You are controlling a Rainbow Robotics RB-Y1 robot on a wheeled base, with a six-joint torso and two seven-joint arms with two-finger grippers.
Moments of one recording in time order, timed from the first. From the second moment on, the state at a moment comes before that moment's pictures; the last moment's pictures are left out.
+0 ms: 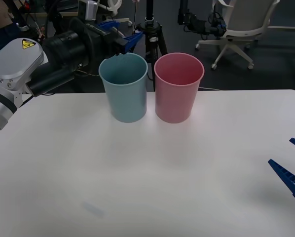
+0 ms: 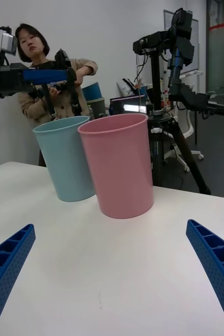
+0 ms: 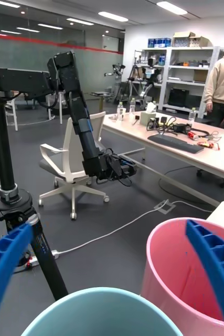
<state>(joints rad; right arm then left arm) 0.35 -0.40 -0.52 -1.66 0.96 -1.22 0.00 -0.88 0.61 -0.41 -1.11 -1.04 -0.48 0.34</state>
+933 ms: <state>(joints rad) 0.35 -0.40 -0.52 -1.66 0.96 -1.22 0.00 -0.88 0.66 -0.41 -1.11 -0.98 -0.52 0.32</state>
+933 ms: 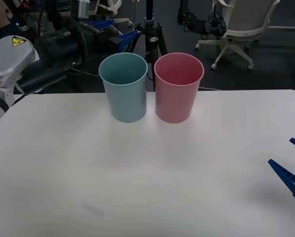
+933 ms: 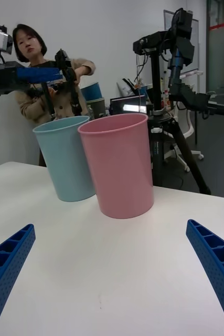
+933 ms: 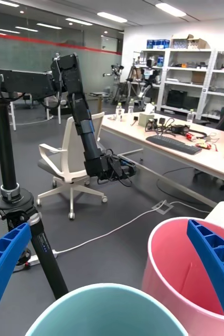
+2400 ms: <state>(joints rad) 0.35 -0.40 -0.52 -1.66 0.96 -1.22 0.00 -0.20 1.03 -0.18 -1.68 -0.56 -0.57 -0.03</state>
